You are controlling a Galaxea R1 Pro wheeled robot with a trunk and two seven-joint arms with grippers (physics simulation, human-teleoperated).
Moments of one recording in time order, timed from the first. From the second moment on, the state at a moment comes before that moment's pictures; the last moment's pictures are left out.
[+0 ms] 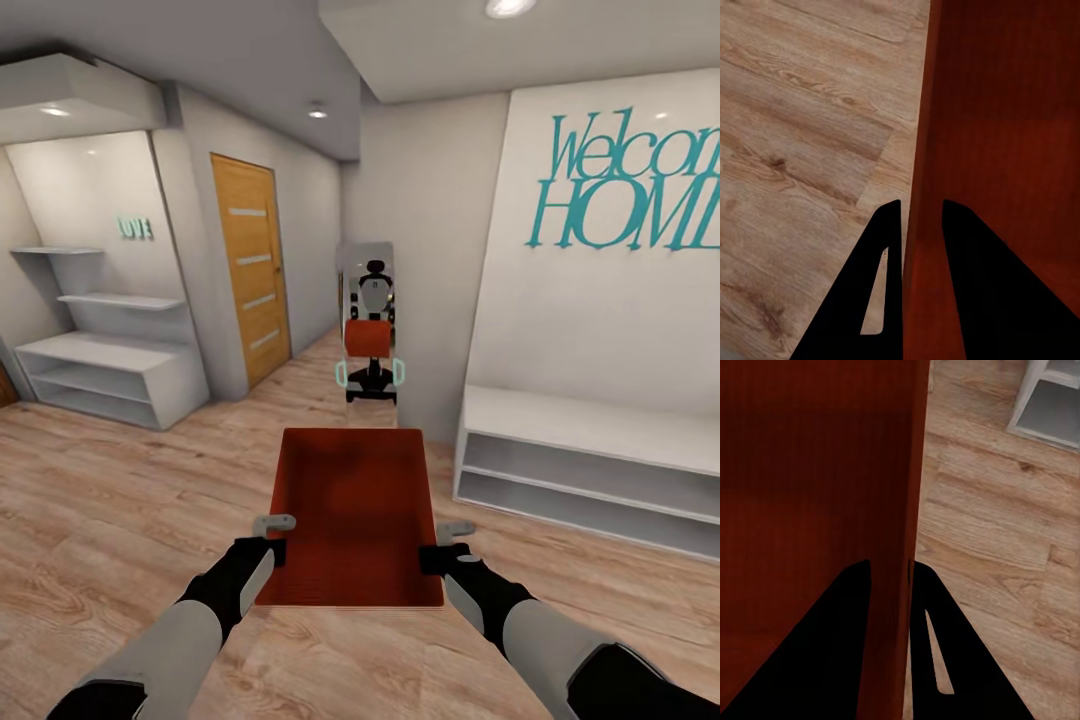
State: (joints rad) left arm -0.74 -0.11 -0.02 -0.42 0.08 0.39 0.28; right arm -0.79 0.06 0.57 -0.20 -0.50 0.07 -0.12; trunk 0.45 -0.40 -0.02
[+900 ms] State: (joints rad) left arm -0.74 -0.11 -0.02 -0.43 0.08 0.39 0.28; right arm -0.79 0.06 0.57 -0.21 -0.50 0.07 -0.12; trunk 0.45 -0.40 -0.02
